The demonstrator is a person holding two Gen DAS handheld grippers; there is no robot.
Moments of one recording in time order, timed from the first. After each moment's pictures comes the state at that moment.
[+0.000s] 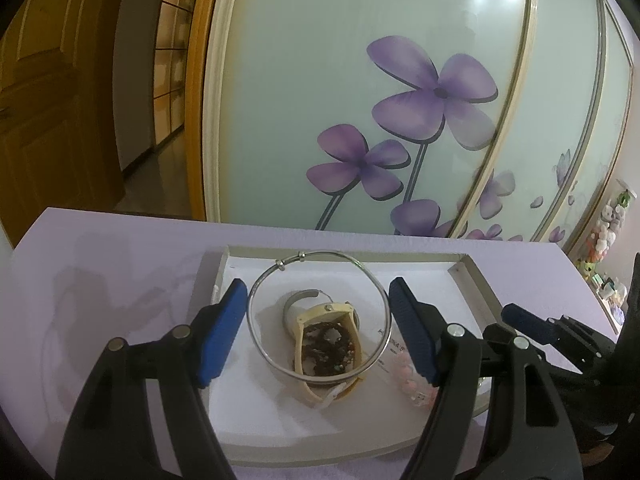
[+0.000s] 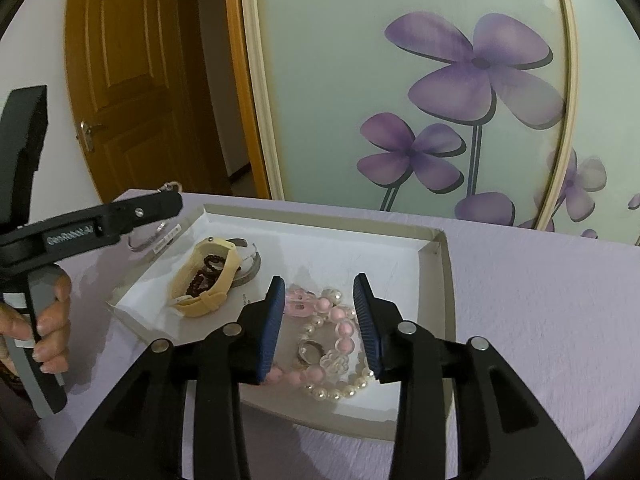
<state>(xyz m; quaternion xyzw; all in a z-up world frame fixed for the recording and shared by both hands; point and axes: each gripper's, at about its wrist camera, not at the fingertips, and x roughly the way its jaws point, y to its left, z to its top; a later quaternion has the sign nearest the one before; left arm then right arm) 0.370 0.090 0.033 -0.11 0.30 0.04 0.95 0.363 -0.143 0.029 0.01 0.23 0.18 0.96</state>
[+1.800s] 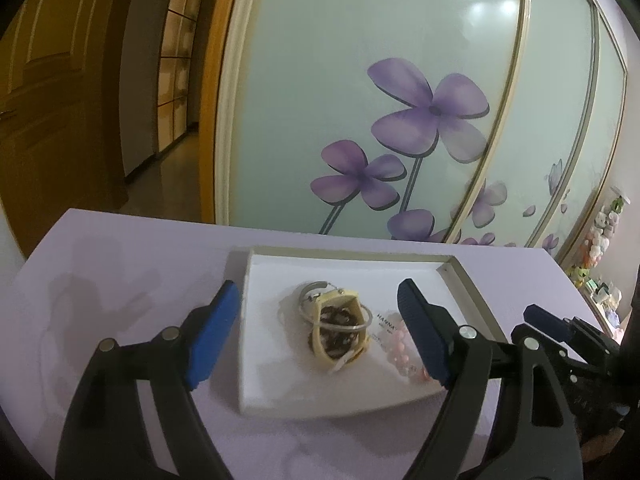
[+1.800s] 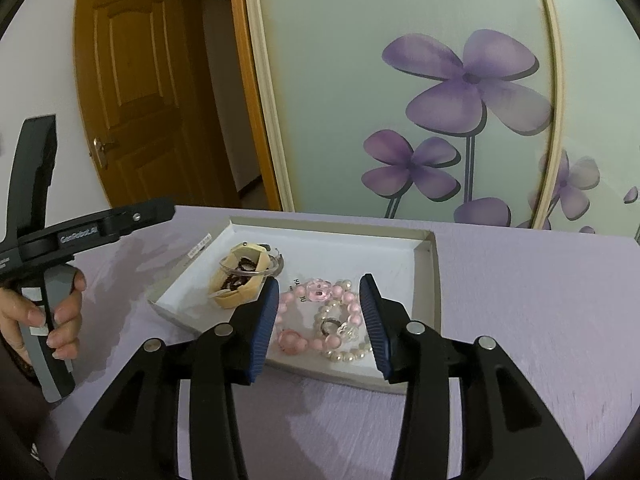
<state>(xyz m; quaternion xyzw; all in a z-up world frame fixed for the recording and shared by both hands) 0.318 0.102 0.058 -0.11 0.28 0.05 0.95 0.310 -0.154 0.049 0.03 0.21 0.19 0.96</state>
